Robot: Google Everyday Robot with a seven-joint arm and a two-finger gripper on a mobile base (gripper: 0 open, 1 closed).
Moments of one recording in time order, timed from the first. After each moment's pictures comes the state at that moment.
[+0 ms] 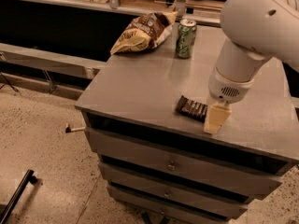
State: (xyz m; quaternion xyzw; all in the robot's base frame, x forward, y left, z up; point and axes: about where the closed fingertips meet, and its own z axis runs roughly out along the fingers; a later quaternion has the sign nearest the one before) arm 0.479 -0.169 0.826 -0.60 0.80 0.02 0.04
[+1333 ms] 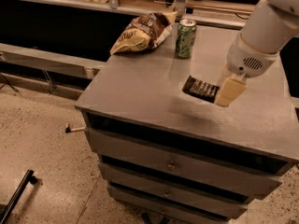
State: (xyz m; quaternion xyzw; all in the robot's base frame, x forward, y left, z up) arm 0.505 -0.186 0.884 -0.58 0.81 0.04 0.11
